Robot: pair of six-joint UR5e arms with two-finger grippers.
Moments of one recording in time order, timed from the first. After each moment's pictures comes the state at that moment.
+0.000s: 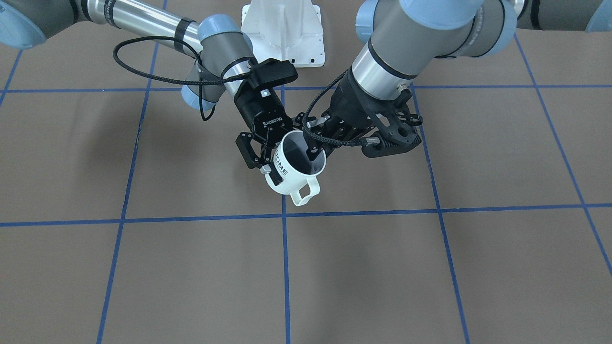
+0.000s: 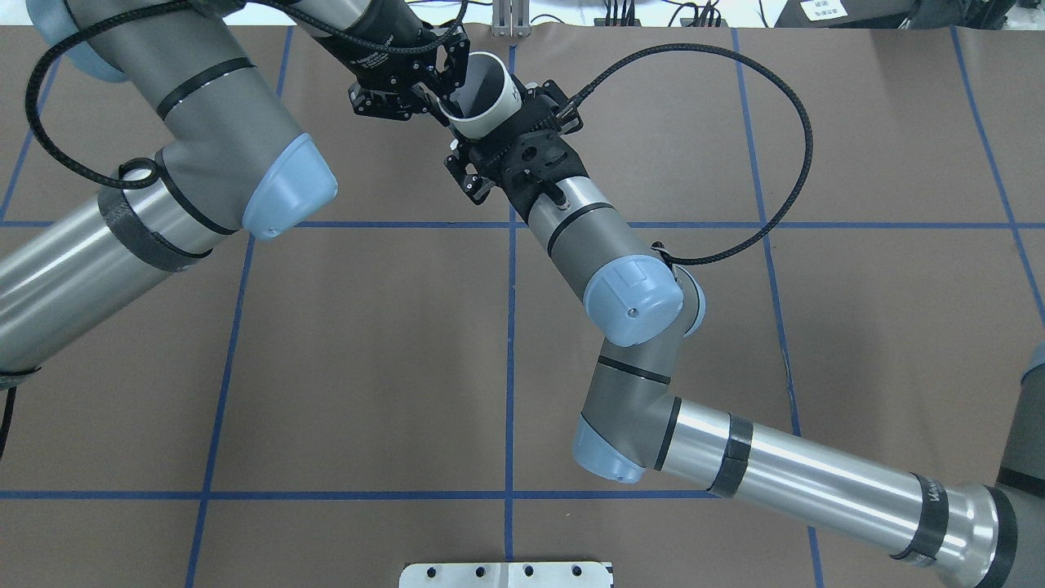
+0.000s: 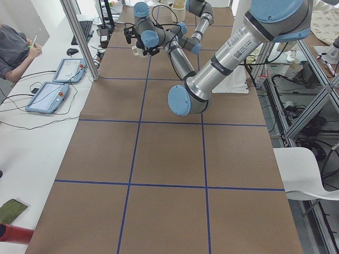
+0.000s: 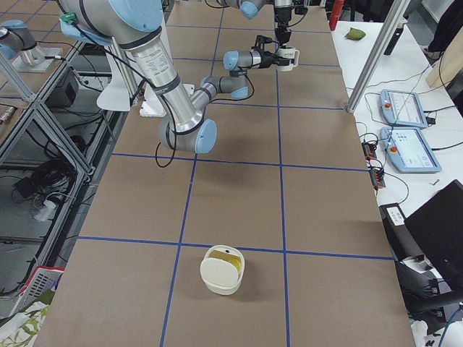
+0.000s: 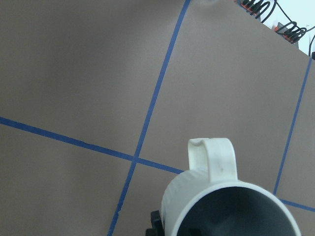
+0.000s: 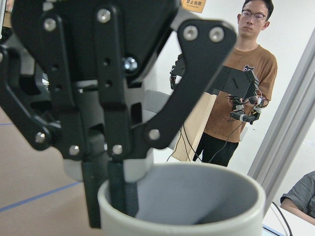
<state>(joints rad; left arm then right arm) -0.89 -2.43 -1.62 -1.75 -2.25 -1.50 0.46 -0.83 1.39 -0.37 0.96 0.25</state>
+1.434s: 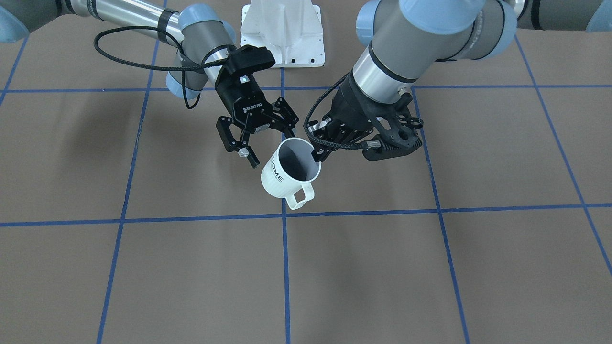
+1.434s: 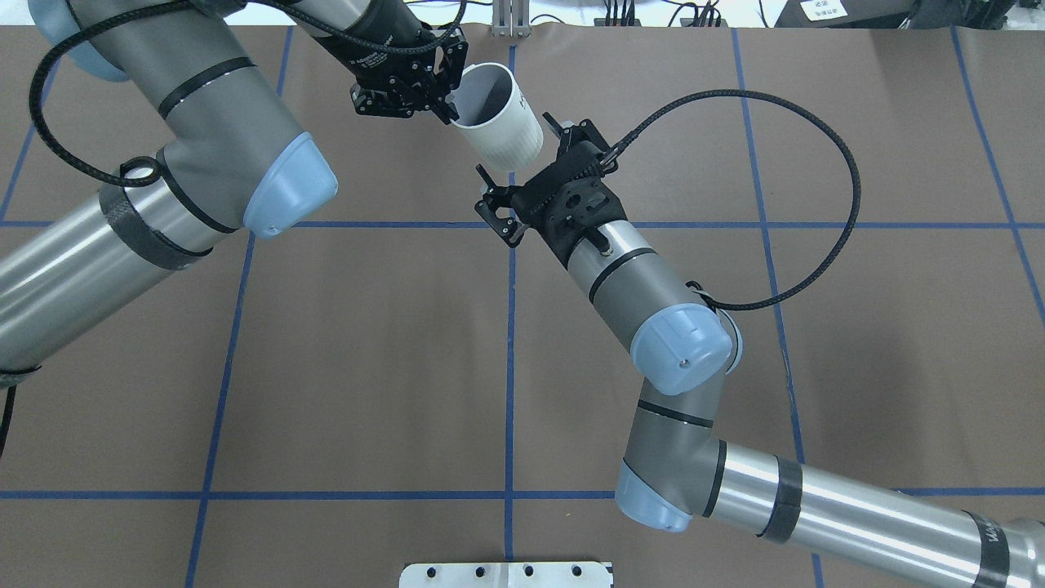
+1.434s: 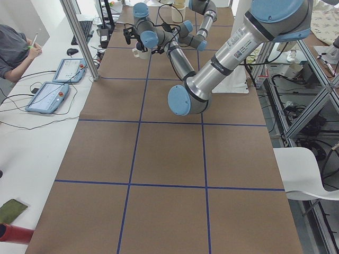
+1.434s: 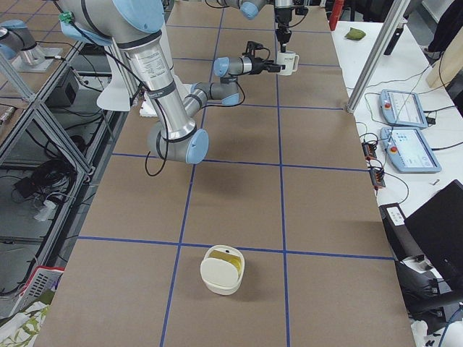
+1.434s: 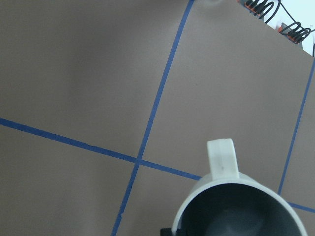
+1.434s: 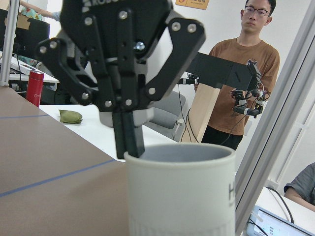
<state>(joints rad) -0.89 -2.43 -1.61 -1.75 -2.25 -1.49 0.40 -0.96 1.52 -0.37 0.93 0.25</state>
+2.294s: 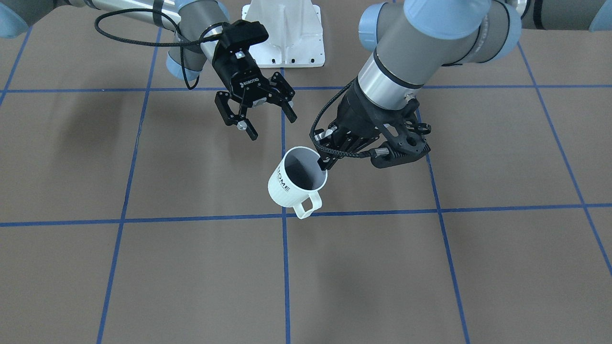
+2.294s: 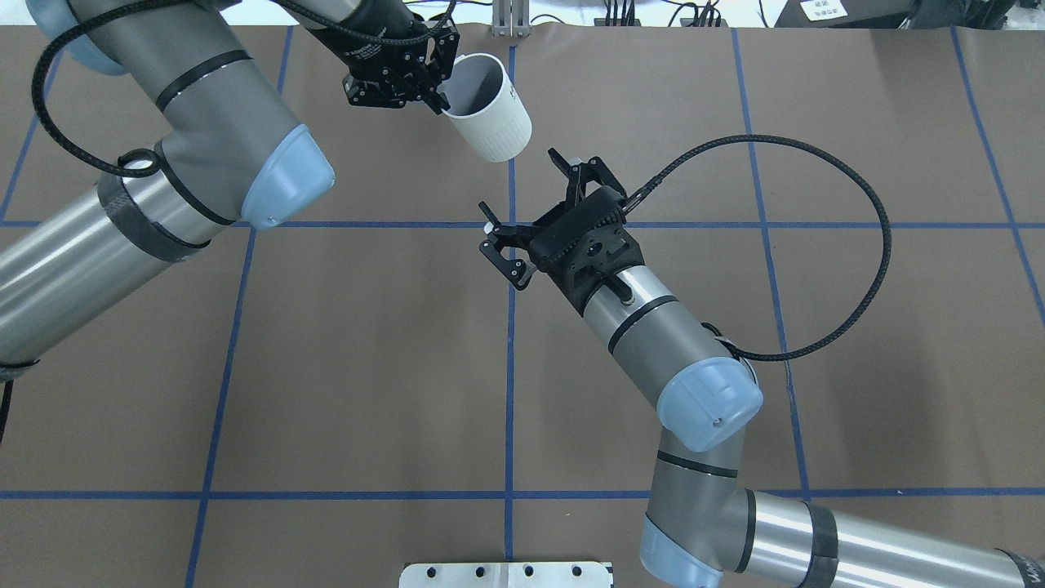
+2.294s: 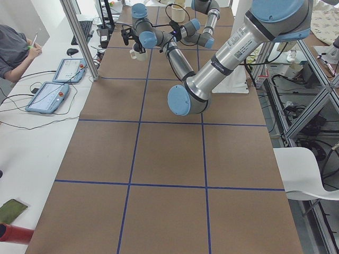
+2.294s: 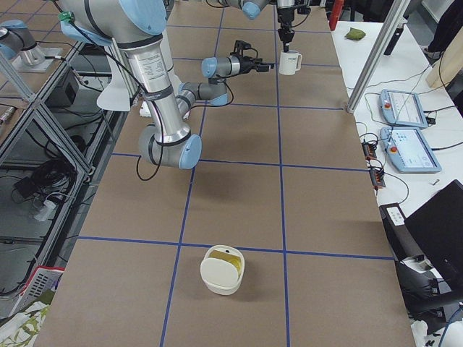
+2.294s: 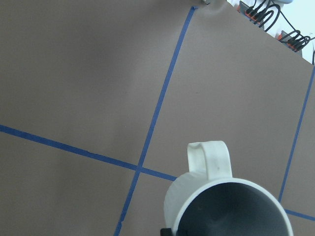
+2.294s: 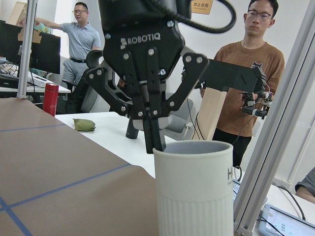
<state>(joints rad) -0.90 -2.43 -1.59 -1.74 -2.22 -1.49 0.34 -1.03 1.66 -0.37 0.90 0.26</state>
